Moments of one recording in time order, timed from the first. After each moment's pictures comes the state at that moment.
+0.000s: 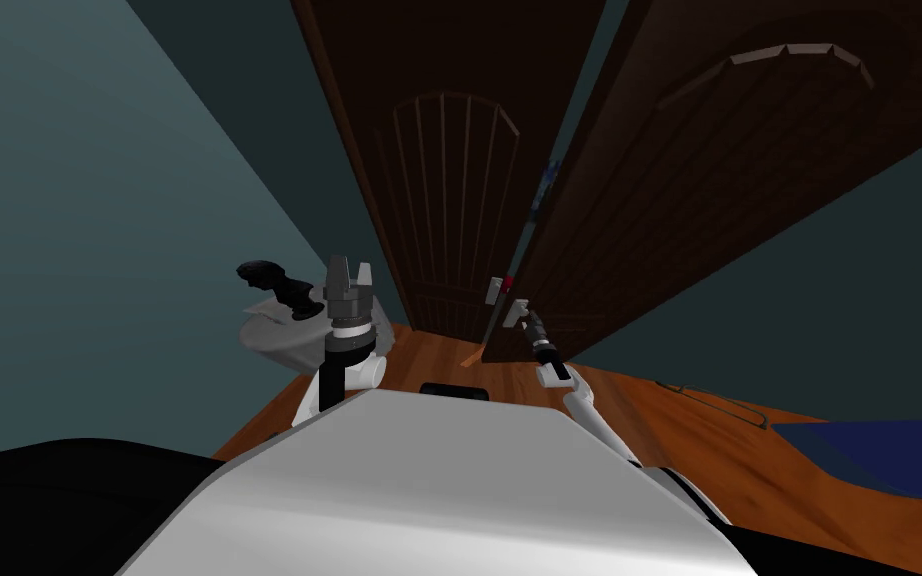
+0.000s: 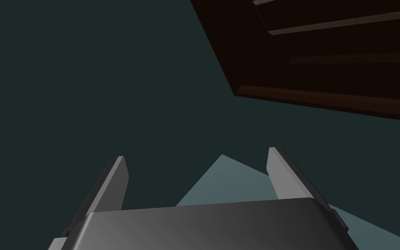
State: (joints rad) arm 0.00 -0.49 0.14 -1.15 -0.20 -0.46 -0.30
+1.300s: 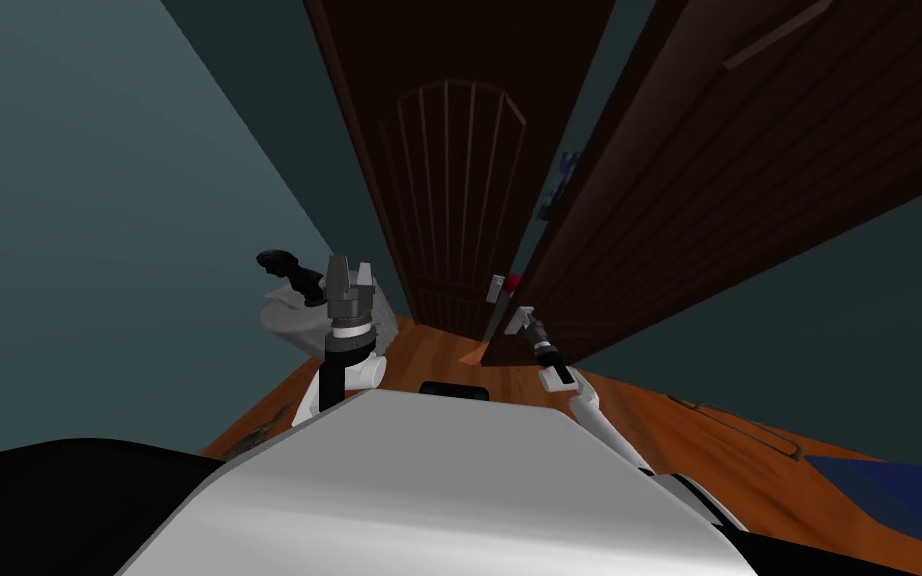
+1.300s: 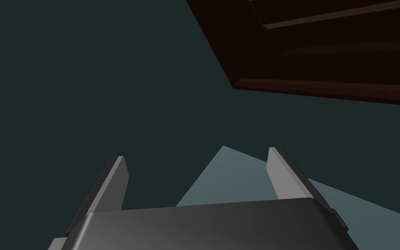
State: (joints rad) arm 0.03 -0.54 0.19 -1.18 -0.20 -0.50 -0.33
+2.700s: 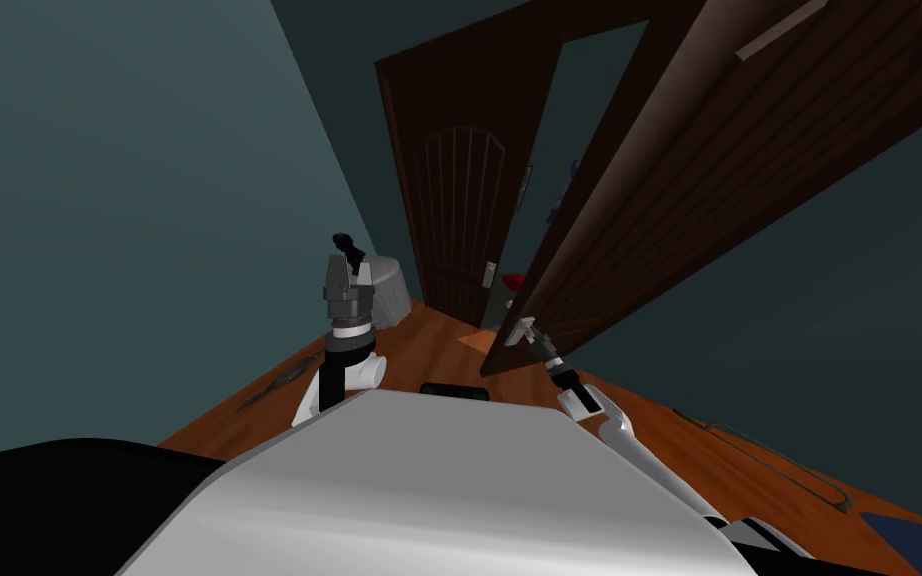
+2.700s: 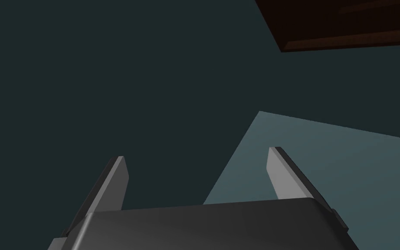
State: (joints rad) arm 0.16 -0.73 0.34 -1.24 -0.21 -0.69 -0.46
